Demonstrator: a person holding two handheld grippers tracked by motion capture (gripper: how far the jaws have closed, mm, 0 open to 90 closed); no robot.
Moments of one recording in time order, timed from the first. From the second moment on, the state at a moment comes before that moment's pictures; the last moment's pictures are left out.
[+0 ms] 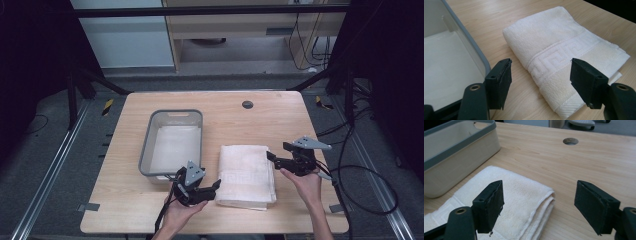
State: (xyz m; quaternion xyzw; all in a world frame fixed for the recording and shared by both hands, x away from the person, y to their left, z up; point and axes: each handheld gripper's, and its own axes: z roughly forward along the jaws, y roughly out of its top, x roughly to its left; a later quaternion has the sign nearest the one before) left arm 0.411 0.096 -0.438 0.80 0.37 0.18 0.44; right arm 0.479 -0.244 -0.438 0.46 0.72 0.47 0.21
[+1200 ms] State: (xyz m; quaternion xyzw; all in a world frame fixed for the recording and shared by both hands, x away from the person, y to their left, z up) left arm 0.423 0.065 -0.478 0.81 0.39 0.14 0.40; right arm 0.495 -0.234 -0.475 0.47 0.76 0.42 0.18
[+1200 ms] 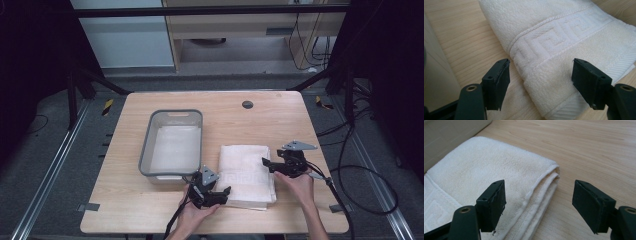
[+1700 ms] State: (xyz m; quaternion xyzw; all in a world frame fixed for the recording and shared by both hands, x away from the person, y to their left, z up) left arm 0.428 0.055 -0.490 0.82 0.40 0.13 0.39; right arm 0.501 -0.226 -0.488 0.47 0.76 0.41 0.17
